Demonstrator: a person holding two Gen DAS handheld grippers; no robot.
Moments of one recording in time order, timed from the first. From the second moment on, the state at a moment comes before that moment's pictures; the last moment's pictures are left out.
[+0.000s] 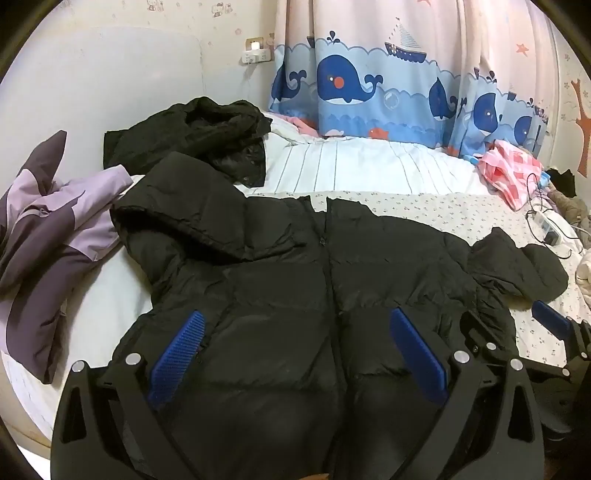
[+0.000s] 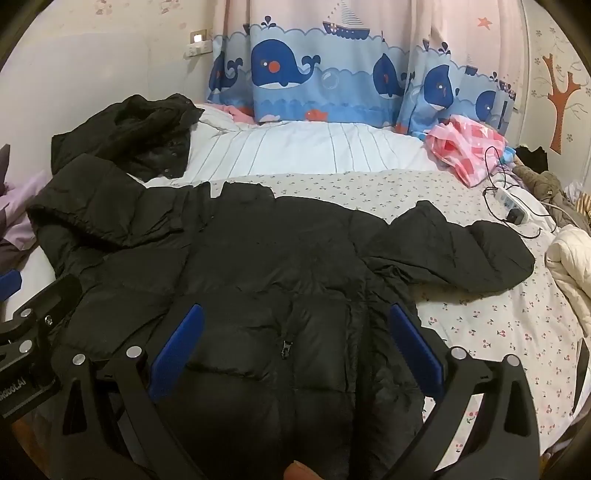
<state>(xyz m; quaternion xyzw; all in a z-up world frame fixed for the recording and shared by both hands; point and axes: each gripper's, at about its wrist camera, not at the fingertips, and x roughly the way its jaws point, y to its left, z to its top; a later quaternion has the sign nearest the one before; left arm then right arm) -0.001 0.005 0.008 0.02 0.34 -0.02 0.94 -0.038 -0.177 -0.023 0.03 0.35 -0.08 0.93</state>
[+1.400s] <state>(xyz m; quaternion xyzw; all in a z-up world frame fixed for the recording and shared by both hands) -0.001 -0.008 0.007 0.02 0.33 -0.02 0.94 -0.050 -0.199 -0.013 0.05 0.33 -0.08 0.94</state>
